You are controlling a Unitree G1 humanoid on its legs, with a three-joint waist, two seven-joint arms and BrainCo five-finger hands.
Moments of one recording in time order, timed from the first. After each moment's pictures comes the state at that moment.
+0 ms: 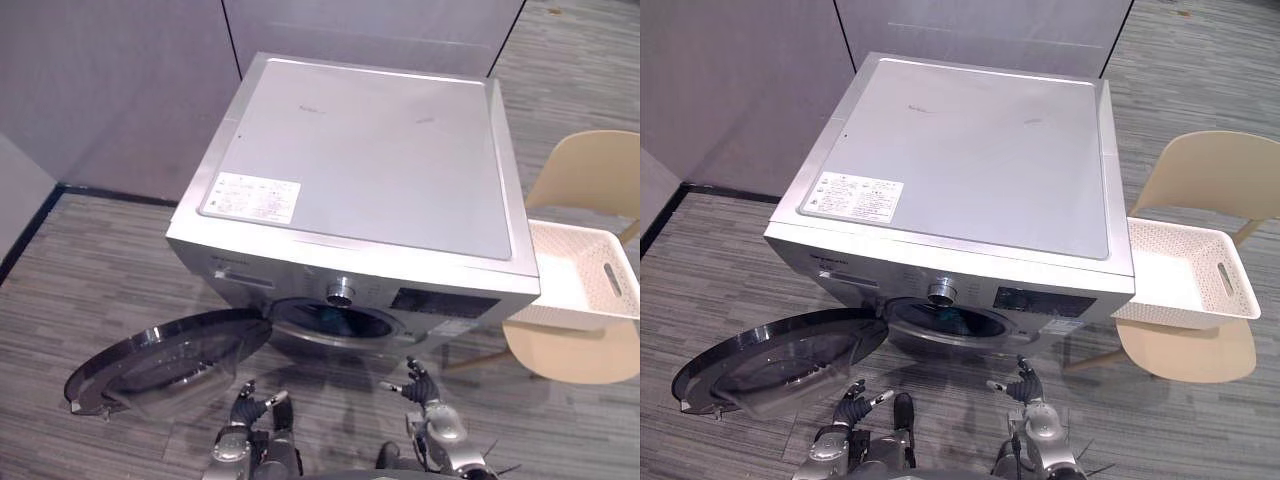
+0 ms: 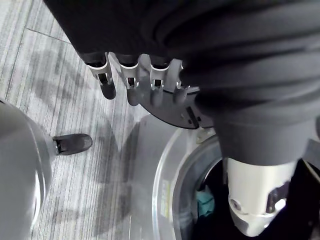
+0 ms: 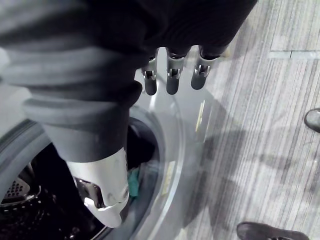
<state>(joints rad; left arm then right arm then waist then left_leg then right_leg) 0.04 0.06 0.00 0.92 0.04 -0.14 0.13 -0.04 -0.04 0.08 0.88 -0.03 -0.15 -0.12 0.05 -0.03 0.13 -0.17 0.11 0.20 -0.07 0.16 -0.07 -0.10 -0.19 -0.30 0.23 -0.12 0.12</state>
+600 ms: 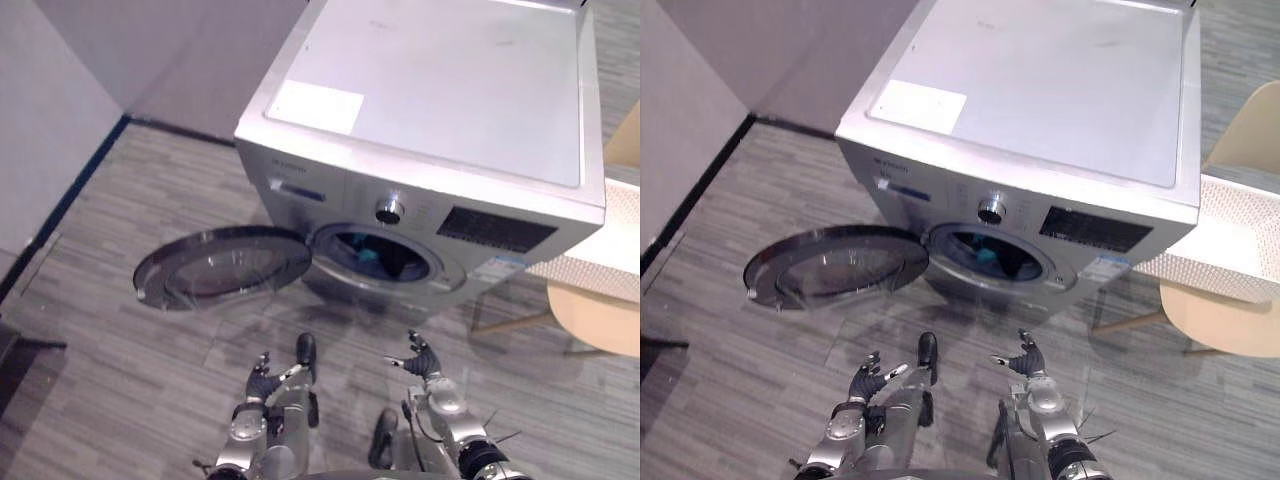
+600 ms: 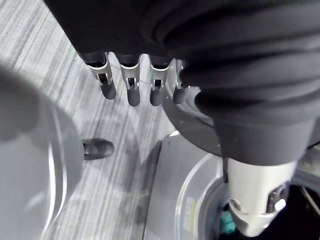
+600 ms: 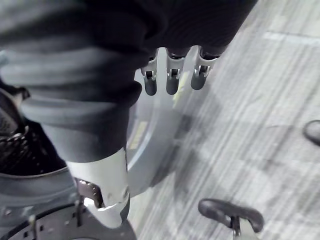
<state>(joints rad) 0.00 0.03 -0.08 0.82 -0.01 -0.16 0.17 -0.10 -0.09 0.07 0.87 -0.01 -0.15 -0.15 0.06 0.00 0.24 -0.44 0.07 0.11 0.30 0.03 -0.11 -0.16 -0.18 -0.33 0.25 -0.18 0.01</state>
